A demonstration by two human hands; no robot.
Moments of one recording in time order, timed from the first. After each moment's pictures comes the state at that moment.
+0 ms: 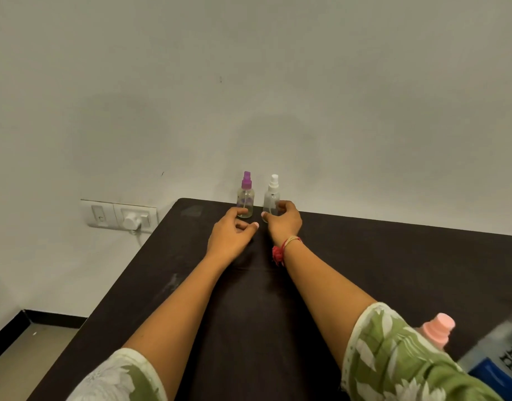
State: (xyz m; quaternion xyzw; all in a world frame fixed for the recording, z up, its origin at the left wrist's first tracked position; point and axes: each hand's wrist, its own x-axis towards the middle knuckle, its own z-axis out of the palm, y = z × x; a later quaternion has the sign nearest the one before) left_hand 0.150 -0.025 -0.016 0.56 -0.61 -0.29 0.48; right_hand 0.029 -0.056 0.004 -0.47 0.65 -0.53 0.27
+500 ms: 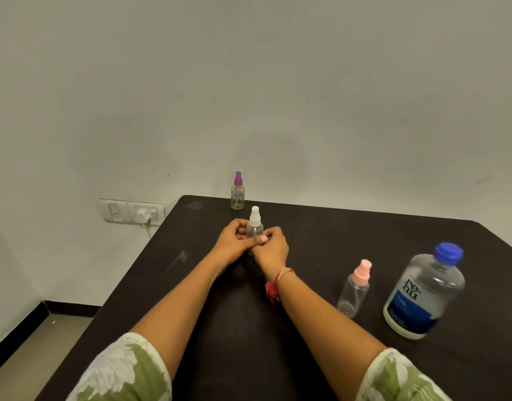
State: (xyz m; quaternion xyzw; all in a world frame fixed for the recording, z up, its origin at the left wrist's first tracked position) left_hand 0.133 0.072 0.007 0.48 -0.58 -0.48 0.46; right_hand 0.030 0.087 0.001 -0.51 0.65 -0.48 0.28
